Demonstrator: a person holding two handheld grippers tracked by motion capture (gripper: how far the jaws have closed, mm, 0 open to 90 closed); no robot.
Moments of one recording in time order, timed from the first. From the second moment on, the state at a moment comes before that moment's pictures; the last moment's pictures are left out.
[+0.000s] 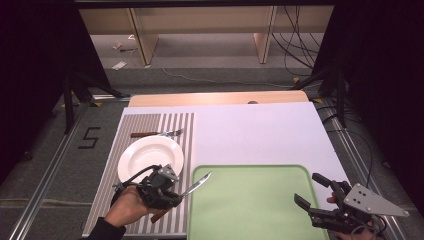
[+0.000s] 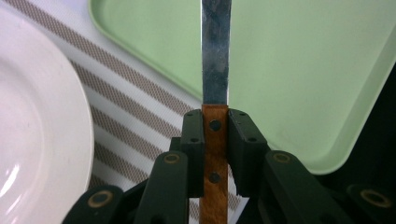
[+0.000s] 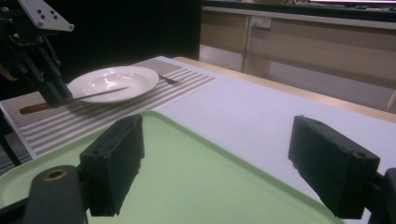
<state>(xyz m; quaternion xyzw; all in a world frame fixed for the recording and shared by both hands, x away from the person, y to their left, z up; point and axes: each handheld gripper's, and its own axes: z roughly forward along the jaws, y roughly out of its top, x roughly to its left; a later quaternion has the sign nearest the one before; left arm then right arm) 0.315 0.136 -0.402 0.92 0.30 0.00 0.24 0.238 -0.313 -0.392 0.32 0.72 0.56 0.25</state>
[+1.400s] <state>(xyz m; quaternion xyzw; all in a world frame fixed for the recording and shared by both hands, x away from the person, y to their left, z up) 0.333 0.049 -0.416 0.94 0.25 -0.08 0.23 0.237 -0.313 -0.392 0.32 0.73 0.55 0.25</state>
